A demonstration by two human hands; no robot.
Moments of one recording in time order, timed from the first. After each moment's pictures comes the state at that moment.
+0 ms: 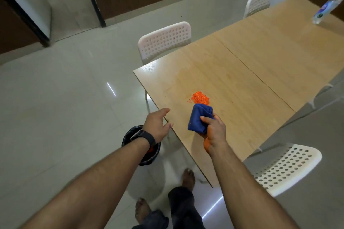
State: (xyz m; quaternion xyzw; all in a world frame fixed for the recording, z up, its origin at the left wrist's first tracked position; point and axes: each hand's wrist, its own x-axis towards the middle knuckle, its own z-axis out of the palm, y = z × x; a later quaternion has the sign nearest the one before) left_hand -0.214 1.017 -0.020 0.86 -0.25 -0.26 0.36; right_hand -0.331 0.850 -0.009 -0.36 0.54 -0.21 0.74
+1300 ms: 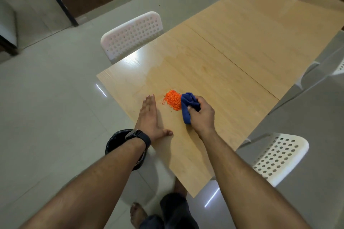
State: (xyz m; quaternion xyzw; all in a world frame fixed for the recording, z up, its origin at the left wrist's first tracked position) left_hand -0.219 0.909 -0.048 0.90 -0.30 -0.25 0.18; right_hand -0.334 0.750 -0.042 -0.71 0.45 -0.18 0.51
